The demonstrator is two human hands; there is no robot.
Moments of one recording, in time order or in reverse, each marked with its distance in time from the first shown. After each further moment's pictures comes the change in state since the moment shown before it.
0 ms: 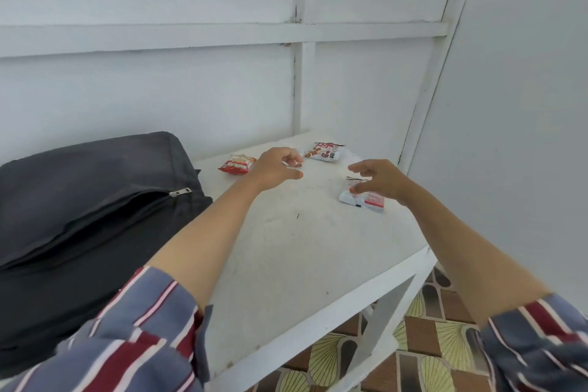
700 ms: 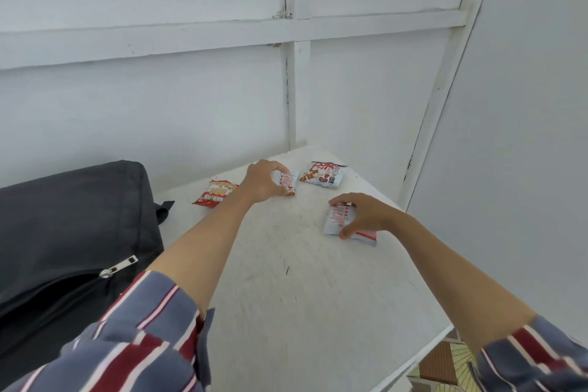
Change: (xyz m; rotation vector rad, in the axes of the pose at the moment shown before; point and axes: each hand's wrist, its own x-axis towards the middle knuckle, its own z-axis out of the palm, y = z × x) left_hand 0.122 -0.051 0.018 0.207 -0.027 -0.129; right_hand 0.103 0.043 0.009 -0.452 -0.288 0.008
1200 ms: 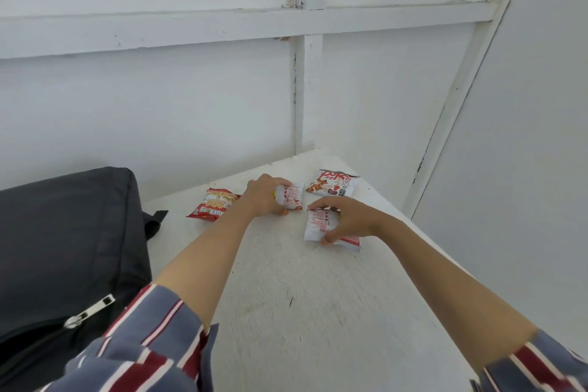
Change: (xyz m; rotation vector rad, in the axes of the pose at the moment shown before) left_hand 0.046 -0.034 0.016 0.213 -0.171 -0.033; right_hand 0.054 -0.024 -0.002 0.101 -0.104 -0.140
